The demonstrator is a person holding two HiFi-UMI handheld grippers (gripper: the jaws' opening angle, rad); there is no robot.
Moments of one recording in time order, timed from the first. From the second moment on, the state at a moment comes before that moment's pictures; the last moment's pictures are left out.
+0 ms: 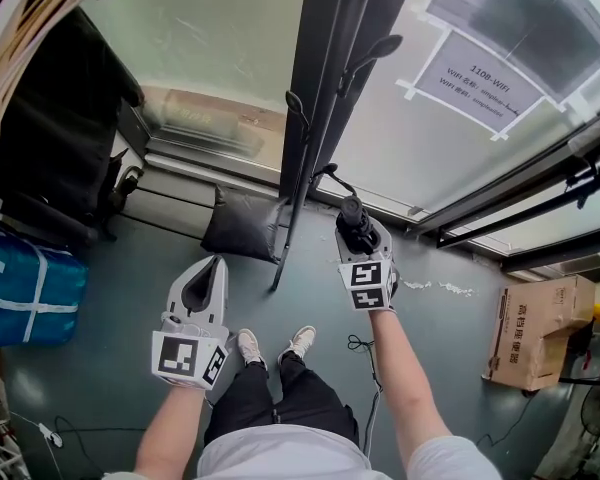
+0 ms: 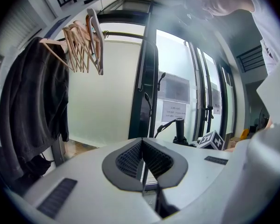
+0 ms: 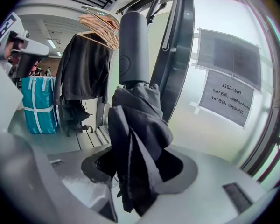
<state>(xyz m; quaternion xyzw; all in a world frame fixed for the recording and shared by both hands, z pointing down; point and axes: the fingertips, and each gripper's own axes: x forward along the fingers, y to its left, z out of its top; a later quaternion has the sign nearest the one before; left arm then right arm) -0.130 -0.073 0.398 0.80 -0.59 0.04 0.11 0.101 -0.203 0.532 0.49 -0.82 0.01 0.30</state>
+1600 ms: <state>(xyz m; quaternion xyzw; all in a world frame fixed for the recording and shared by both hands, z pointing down) -0.126 -0.095 0.377 0.77 -0.63 0.03 0.09 0.090 -0.248 0.490 0.47 -0.84 0.00 0.27</state>
